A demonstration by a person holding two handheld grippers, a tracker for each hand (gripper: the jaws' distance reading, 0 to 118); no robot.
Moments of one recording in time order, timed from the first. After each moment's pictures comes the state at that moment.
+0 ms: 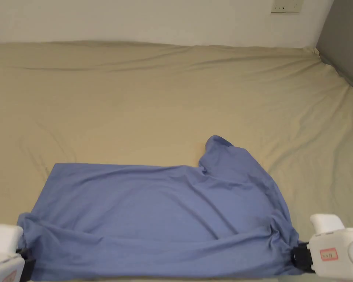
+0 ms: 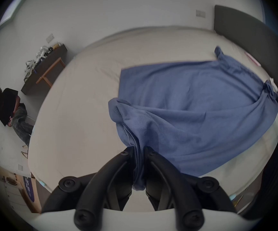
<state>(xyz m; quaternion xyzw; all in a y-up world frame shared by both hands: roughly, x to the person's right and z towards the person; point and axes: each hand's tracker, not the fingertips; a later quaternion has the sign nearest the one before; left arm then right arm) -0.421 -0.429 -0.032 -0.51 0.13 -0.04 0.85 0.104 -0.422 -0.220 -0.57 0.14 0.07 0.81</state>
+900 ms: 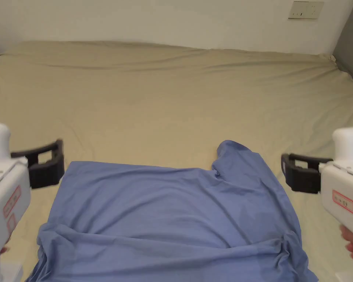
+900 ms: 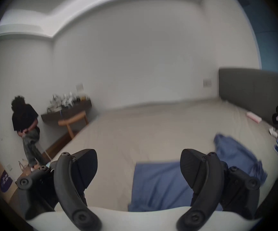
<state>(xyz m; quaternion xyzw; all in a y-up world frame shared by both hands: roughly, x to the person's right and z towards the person) -0.374 -0.258 -0.032 -0.12 0.20 -0.04 0.97 0.024 -0.247 -0.185 -0.20 0.17 0.13 0.96</state>
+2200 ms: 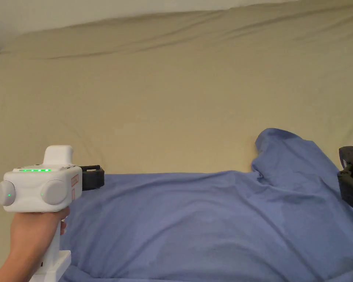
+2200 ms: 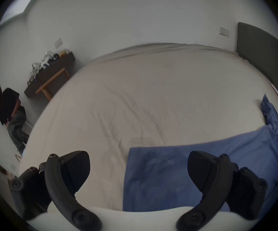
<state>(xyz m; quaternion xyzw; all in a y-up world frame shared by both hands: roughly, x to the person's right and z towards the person) -0.533 -0.463 -0.274 -0.41 0.19 0.00 0.89 -0.020 -0.334 -0.274 -0.24 0.16 0.18 0.94</state>
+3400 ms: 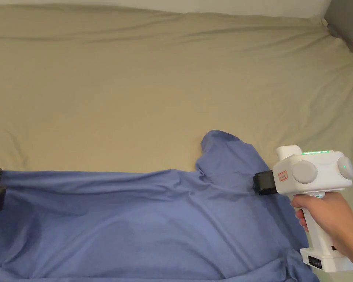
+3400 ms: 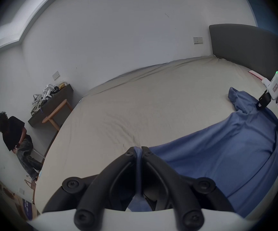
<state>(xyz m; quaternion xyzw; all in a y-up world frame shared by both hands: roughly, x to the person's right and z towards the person) -0.432 -0.382 -0.158 -0.32 0.15 -0.11 0.93 0.026 -0.488 -0.456 -0.52 0.11 0.14 0.83</state>
